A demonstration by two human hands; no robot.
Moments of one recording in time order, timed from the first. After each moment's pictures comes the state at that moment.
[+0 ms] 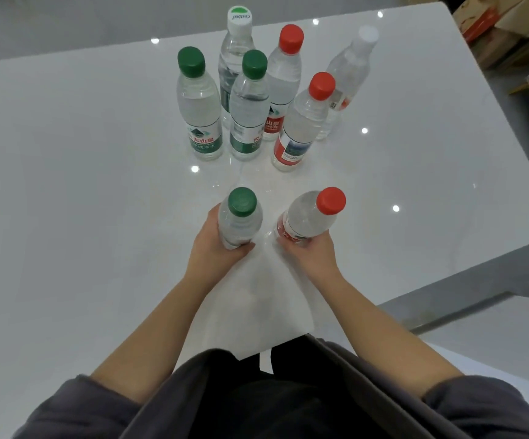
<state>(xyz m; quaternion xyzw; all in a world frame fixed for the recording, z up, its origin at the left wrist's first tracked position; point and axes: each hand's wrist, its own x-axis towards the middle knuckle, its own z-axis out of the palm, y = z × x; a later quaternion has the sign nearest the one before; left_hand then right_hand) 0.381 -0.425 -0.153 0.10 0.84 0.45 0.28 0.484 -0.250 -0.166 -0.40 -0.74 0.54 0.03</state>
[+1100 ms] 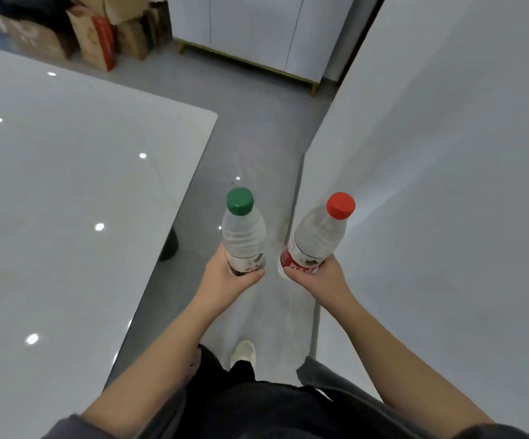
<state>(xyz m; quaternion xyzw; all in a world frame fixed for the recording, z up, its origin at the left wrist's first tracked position) 0.724 -0.223 -0.088 0.52 0.58 0.35 0.52 0.933 -0.226 -0.068 -0.67 -0.50 0.45 0.31</state>
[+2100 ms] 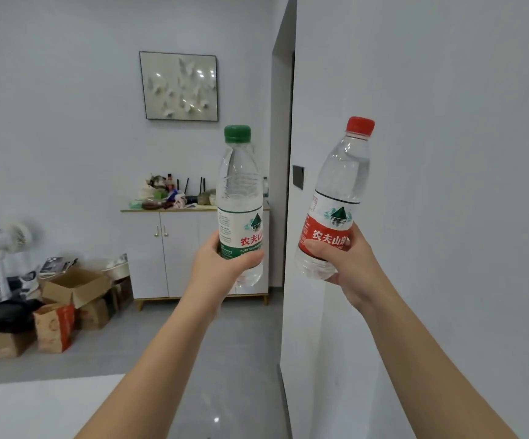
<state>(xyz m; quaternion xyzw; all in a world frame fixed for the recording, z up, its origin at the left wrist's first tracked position) 0.765 -0.038 0.255 0.60 0.34 0.56 0.45 0.961 -0.098 0.265 -0.47 -0.47 0.32 0.68</state>
